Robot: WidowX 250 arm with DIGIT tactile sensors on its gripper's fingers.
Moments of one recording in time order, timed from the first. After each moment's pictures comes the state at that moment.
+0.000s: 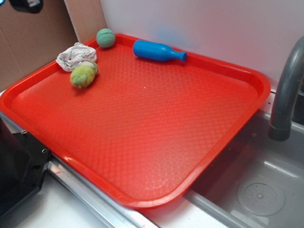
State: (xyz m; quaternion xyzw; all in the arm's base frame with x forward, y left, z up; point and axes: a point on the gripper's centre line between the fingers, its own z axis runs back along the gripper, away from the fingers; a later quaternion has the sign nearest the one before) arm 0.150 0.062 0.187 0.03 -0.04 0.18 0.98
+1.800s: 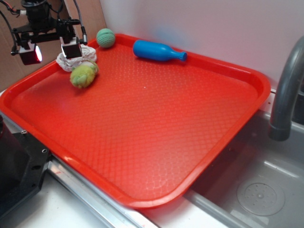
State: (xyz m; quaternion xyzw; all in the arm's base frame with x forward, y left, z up) arm 0.201 0.143 0.062 0.06 -0.04 0.48 0.87
